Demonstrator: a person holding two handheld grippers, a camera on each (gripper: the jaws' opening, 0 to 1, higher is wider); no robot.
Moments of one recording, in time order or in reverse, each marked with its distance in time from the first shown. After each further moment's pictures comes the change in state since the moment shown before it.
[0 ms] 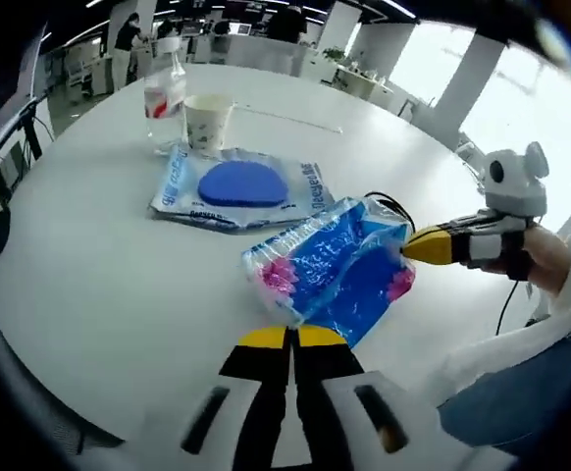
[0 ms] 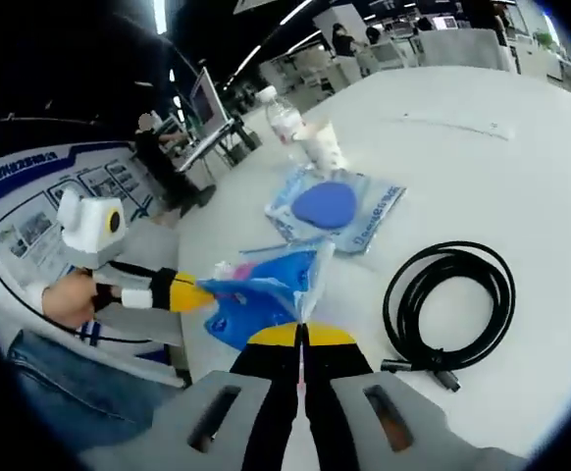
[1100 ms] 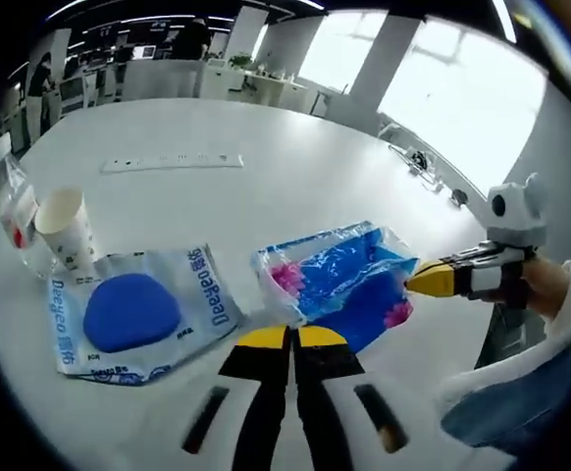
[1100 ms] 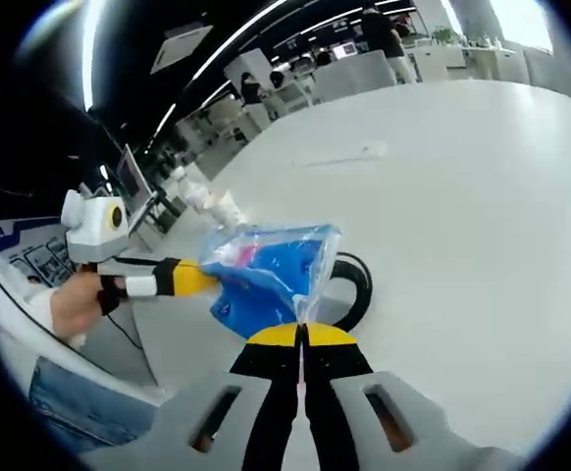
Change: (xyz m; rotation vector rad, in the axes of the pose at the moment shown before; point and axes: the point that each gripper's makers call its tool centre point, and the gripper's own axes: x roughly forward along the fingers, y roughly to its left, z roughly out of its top) left arm 0.064 -0.083 0.089 0.246 -0.011 -0.301; right arm -0.080 -0.066 0.008 0.228 -0.202 -0.289
